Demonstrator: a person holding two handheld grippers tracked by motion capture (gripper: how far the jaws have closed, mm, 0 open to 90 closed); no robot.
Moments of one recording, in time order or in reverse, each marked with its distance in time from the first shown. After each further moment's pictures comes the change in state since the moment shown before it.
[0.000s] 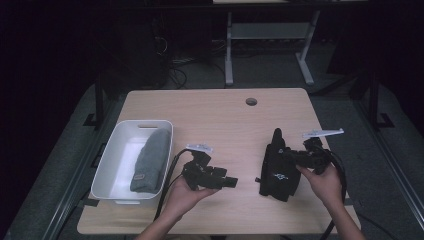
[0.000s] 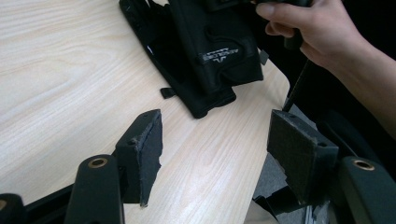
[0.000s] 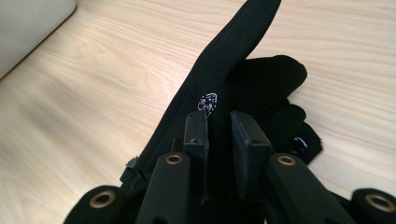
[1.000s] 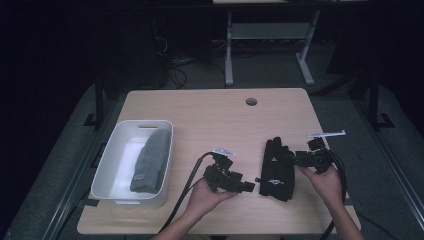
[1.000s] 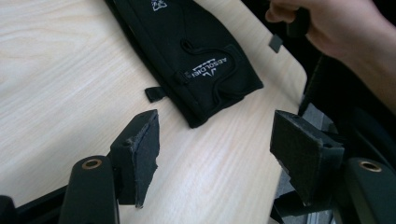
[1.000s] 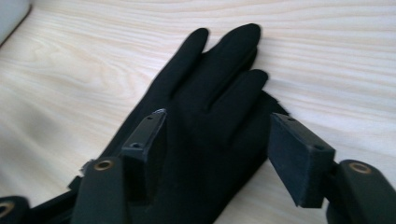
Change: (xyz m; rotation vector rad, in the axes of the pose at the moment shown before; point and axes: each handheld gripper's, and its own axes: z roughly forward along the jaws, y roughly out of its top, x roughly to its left) left arm -0.004 0.004 0.065 0.079 0.010 0.000; right arm -0.036 -0.013 0.019 0.033 -0.025 0.127
